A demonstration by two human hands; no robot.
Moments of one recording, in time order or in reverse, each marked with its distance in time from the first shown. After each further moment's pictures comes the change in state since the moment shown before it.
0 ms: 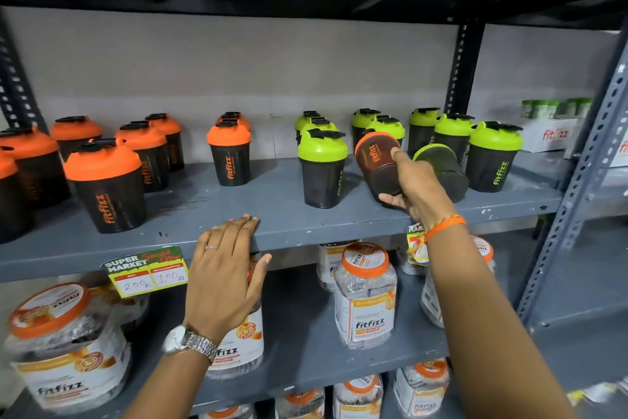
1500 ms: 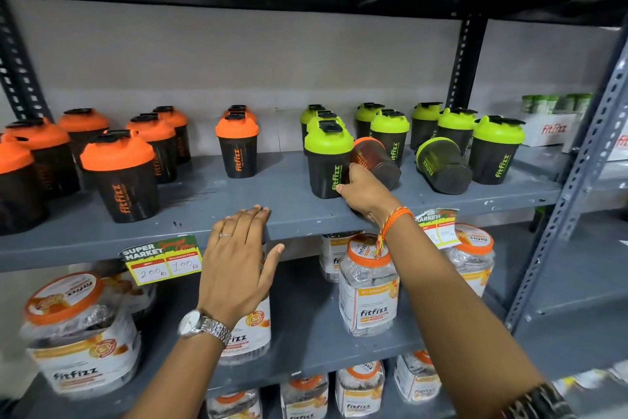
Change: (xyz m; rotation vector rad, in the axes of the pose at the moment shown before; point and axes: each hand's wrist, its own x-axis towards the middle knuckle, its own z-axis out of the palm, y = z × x) left_hand 0.003 0.000 -0.005 -0.028 -0.008 0.029; right_hand -0.020 0.028 0.069 -0.652 -0.276 -0.293
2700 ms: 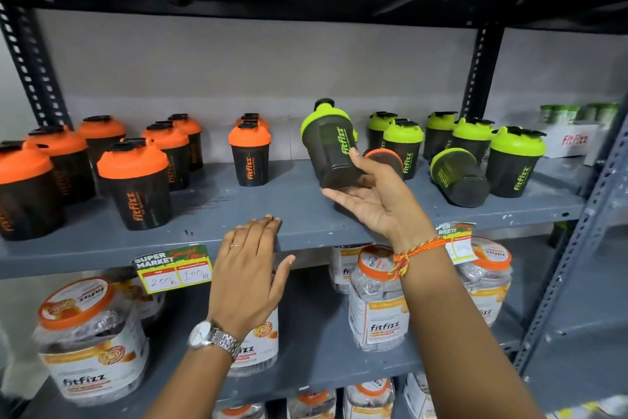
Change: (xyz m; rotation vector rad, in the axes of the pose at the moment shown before) left_hand -0.002 -0.003 0.004 0.031 -0.012 -0.013; right_hand -0.048 -0.045 -0.014 1.345 -0.168 0.261
